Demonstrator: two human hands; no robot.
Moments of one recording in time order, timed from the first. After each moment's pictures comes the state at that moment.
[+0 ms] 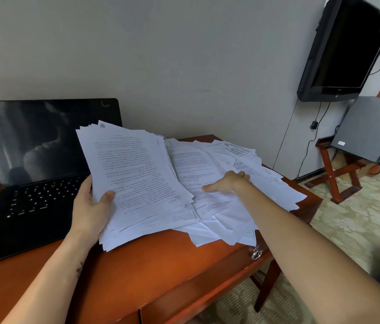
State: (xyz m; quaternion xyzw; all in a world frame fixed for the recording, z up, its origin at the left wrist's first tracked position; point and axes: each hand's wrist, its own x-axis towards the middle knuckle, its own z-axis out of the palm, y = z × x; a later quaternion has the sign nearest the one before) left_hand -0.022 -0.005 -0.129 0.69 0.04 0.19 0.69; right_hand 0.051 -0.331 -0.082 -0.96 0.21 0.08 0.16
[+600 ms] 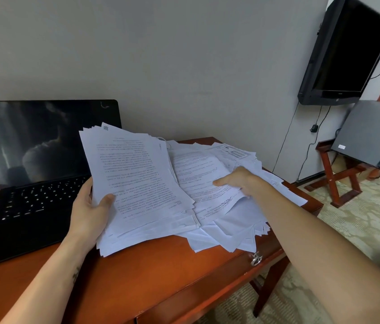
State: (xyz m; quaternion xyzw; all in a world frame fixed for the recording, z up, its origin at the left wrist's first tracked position) left_hand -0.022 -0.008 -0.127 0.70 0.04 0.19 0.68; right_hand 0.068 -0.361 -0.074 -0.87 0.19 0.06 0.45
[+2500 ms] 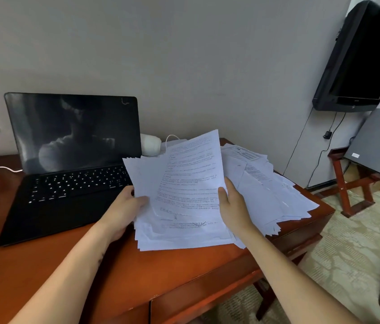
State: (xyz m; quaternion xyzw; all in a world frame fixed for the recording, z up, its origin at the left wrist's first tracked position) left_hand -0.012 -0.014 -0.138 0.73 0.00 -0.05 0.68; right_hand -0.002 -0.301 -0.152 -0.86 -0.06 -0.17 0.48
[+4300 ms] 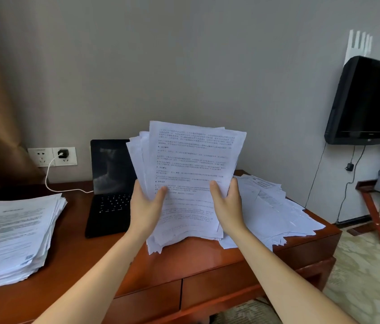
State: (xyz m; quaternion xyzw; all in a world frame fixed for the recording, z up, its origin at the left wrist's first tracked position) left_hand -0.126 -0.007 -0.055 0.71 -0.03 0.33 0.63; right_hand -0.107 -0.210 -0.044 -0.69 -0.12 -0.26 0.66
